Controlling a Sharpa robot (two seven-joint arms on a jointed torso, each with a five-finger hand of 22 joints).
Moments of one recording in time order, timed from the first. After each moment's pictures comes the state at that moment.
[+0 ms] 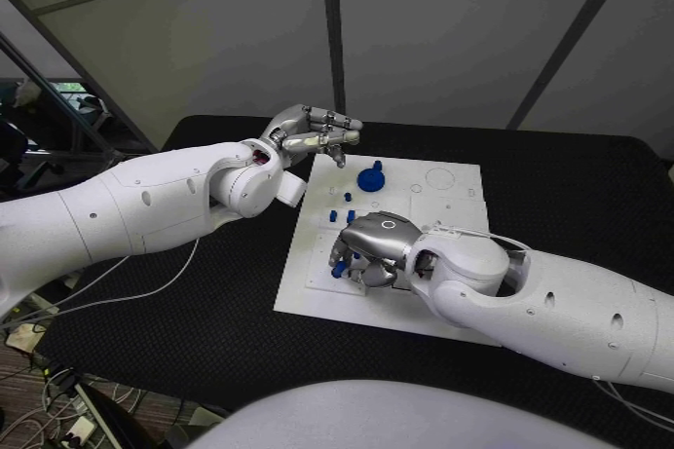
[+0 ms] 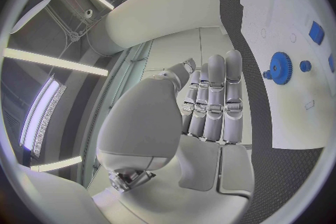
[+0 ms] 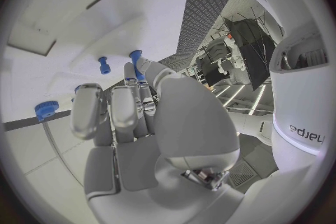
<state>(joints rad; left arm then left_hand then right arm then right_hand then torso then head) 1.11 -0.83 0.09 1.38 -0.22 -0.16 0.32 1.43 -0.14 0.39 0.03 0.13 0.98 0.18 0.16 0.08 1.04 0.11 0.39 0.17 1.17 0.02 0.87 0.47 0.19 1.13 0.11 0.54 0.88 1.07 -0.51 -0.06 1.62 -1.78 -0.13 -0.12 1.42 -0.06 0.42 0.01 0.19 1.10 0.13 0.12 0.12 1.20 0.06 0.17 0.08 1.47 -0.01 1.24 0.98 0.09 1.38 0.09 1.36 1.26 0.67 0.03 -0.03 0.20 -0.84</state>
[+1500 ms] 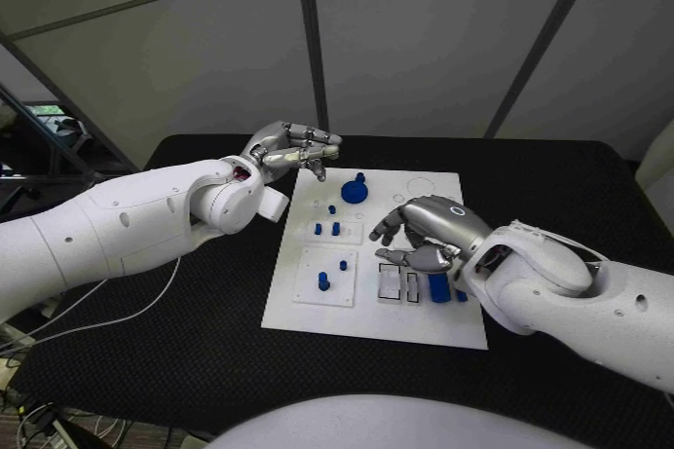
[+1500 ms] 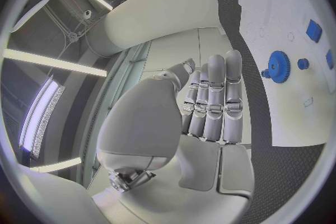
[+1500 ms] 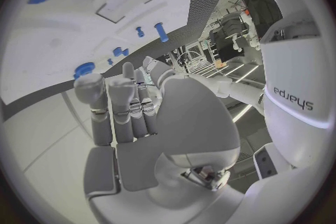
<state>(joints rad) 1.11 -0.83 0.08 1.36 -0.22 -0.15 0.31 1.43 -0.13 0.39 0.03 0.13 0.98 0.18 0.16 0.08 1.03 0.11 0.39 0.17 1.17 0.02 0.87 0.46 0.19 1.13 0.11 0.54 0.88 1.09 -0.80 -0.02 1.76 -1.61 -0.38 -0.06 1.36 -0.10 0.31 0.04 0.23 1.01 0.16 0.13 0.10 1.17 0.08 0.27 0.11 1.43 0.00 1.08 0.73 0.12 1.25 0.11 1.17 1.02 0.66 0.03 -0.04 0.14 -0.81</state>
